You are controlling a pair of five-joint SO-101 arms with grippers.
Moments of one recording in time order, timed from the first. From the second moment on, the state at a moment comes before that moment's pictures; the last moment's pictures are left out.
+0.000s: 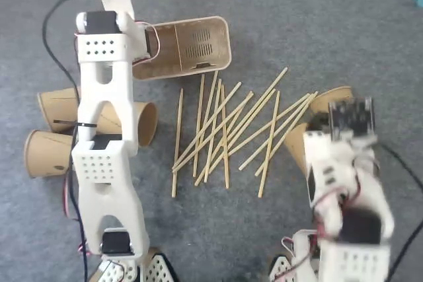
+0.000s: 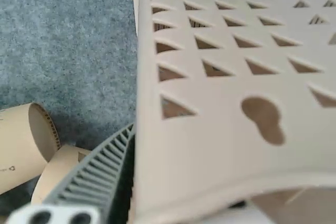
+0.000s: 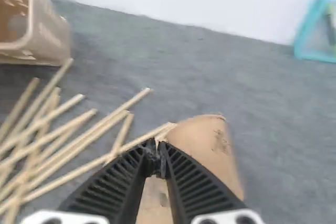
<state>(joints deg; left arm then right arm) -8.4 41.5 -55.7 98.8 13.1 -1.7 -70.6 49.3 60.7 10.1</state>
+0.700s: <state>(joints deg) -10.5 42.2 -56.6 98.8 13.0 -25.6 -9.1 -6.1 63.7 -9.9</state>
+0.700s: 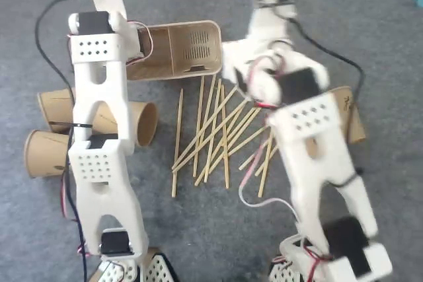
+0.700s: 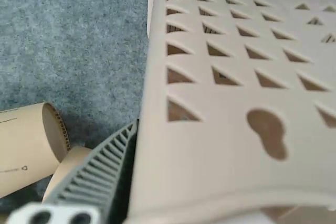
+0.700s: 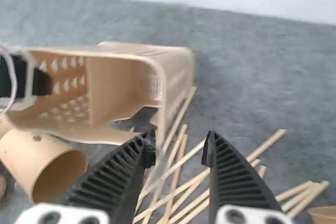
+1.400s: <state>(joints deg) -10.5 42.2 -56.7 98.8 13.0 -25.1 14.9 -6.9 49.0 -10.1</state>
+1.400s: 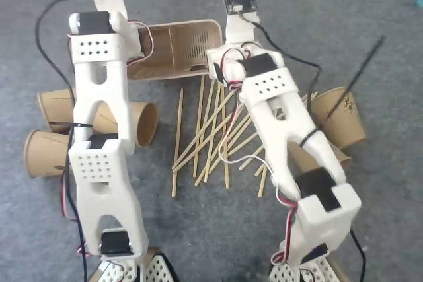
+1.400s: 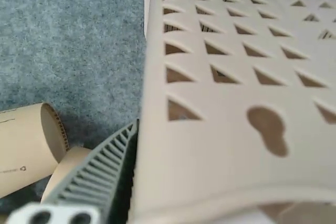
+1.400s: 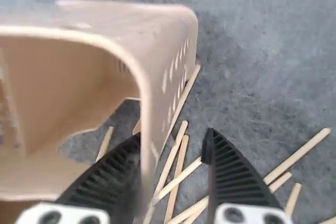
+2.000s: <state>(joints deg) -10.2 42.0 -57.6 99.0 13.0 -24.6 17.1 -30.3 79.5 -9.4</state>
